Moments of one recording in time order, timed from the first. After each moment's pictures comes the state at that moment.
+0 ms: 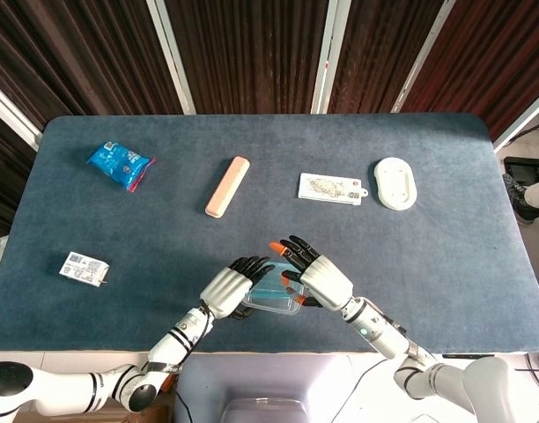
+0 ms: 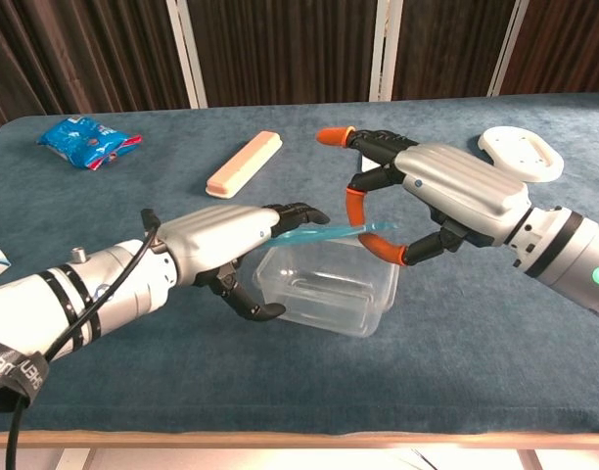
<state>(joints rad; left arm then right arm) -0.81 -1.74 -0.09 -1.46 1.21 0.94 0.33 0.67 -1.84 -0.02 -0.87 -1.77 1.42 0.29</state>
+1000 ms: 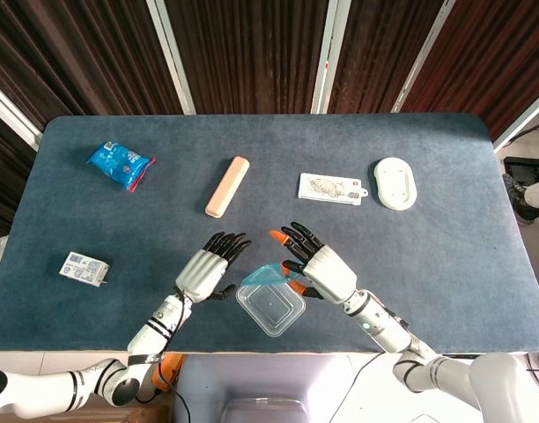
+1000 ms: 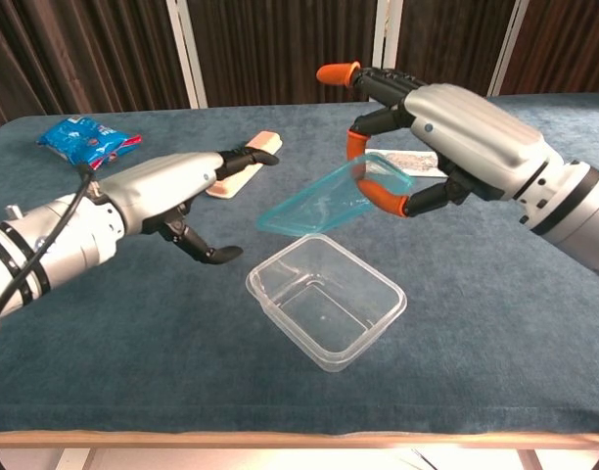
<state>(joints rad) -0.75 -1.65 -0.13 -1.46 1.28 1.03 0.24 0.69 -1.79 0.04 -0.92 -1.78 1.50 0.22</state>
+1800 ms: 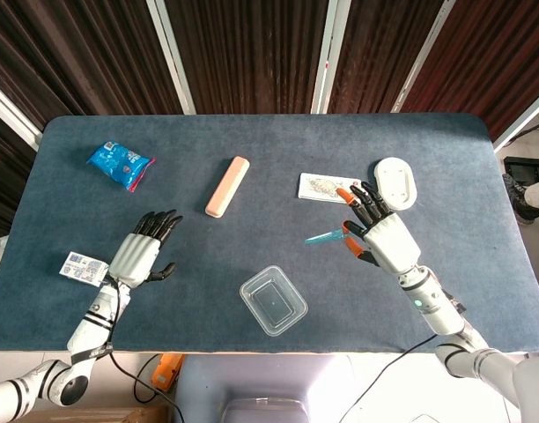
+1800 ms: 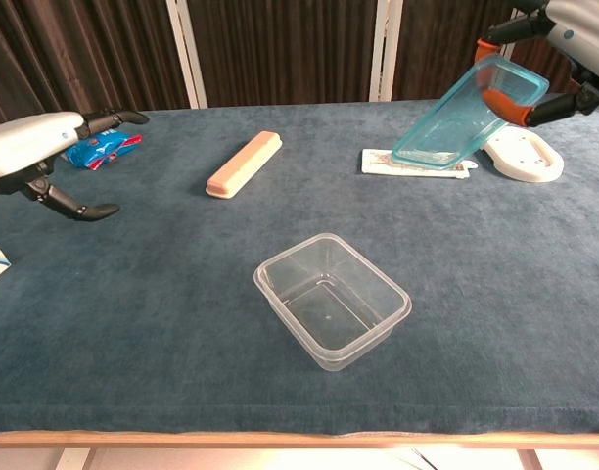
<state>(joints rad) -0.61 -1.43 -0.11 -1.45 1.32 1.12 0.10 0.62 -1.62 0.09 -0.83 -1.70 1.57 0.21</state>
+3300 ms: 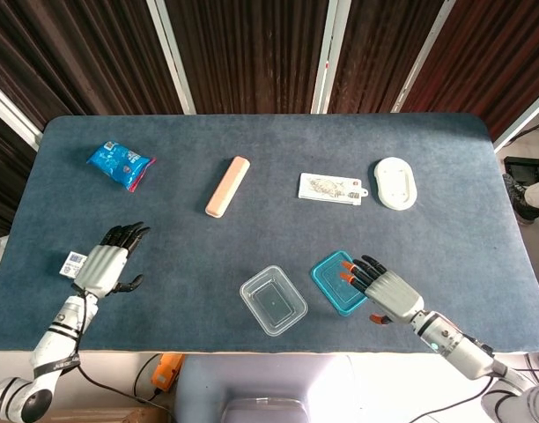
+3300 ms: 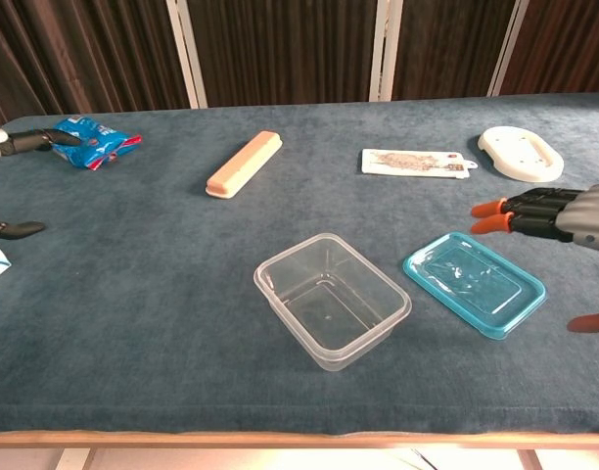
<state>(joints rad) -0.53 -1.25 -0.08 -1.58 1.27 1.06 0.09 0.55 -1.33 -0.18 -1.28 -1.70 1.16 0.02</state>
